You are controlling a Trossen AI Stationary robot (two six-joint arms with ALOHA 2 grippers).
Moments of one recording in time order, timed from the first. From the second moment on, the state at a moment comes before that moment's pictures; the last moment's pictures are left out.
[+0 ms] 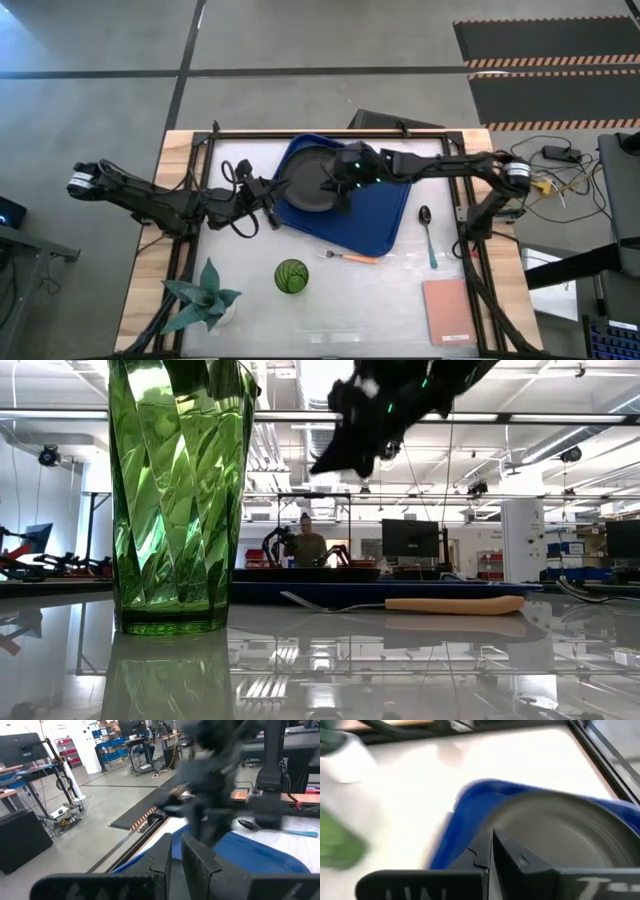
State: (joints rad) left arm -0.20 1.05 0.70 0.23 -0.77 0.07; right arm -0.21 1.66 1.21 -0.13 -0.19 -0.04
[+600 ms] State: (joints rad) left arm -0.20 1.01 0.68 0.23 -0.77 0.08; right arm 0.19 1.63 1.25 -0.01 -0.13 0.05
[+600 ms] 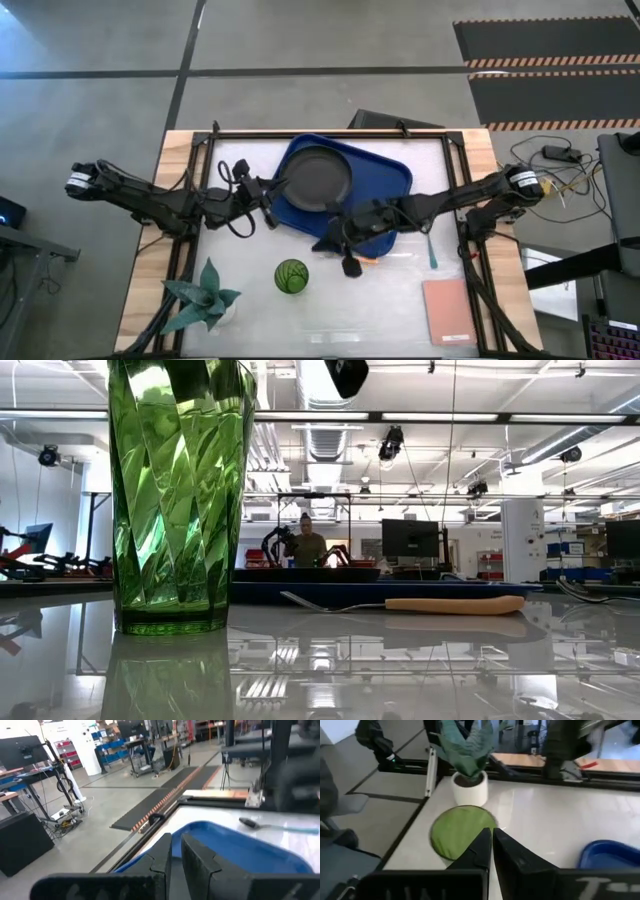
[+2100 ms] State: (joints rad) left arm -0.22 0.93 0.61 0.23 -0.76 -0.01; right arm 0.30 1.92 1.49 -0.13 -0.16 -0.08
